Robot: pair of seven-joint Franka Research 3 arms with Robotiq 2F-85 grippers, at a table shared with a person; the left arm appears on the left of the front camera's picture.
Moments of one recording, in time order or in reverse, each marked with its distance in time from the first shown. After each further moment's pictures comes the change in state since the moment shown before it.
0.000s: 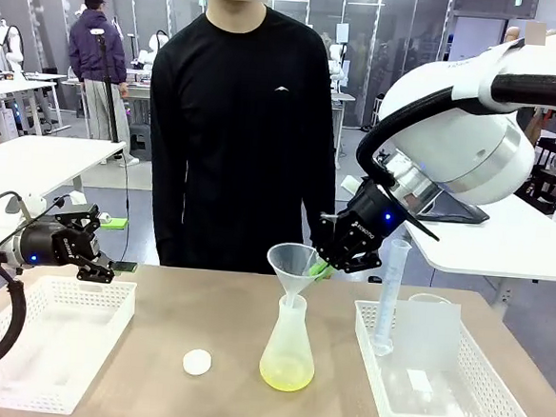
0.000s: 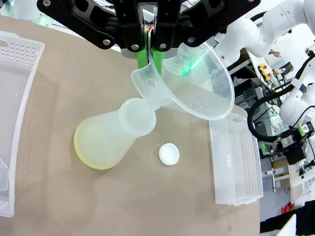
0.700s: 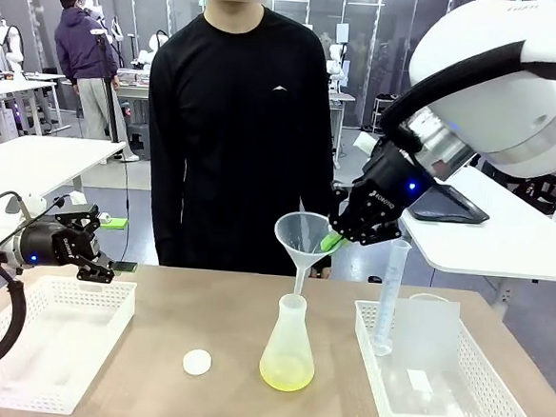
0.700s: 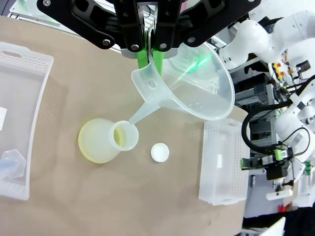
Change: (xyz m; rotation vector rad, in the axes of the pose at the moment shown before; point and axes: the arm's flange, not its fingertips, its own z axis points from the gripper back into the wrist) left arm 0.000 0.000 0.000 0.000 0.000 0.000; right arm -0.052 0.033 0.063 -0.030 -0.135 0.123
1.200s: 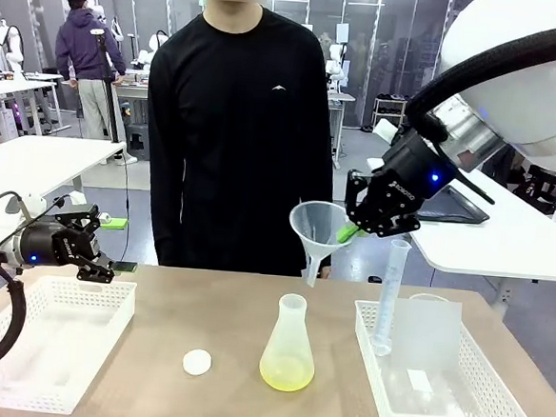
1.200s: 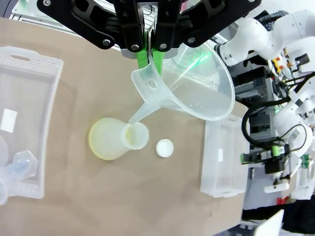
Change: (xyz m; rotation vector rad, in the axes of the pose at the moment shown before) left arm 0.000 0.000 0.000 0.000 0.000 0.000; right arm -0.003 -0.022 0.021 -0.006 -0.038 -0.028
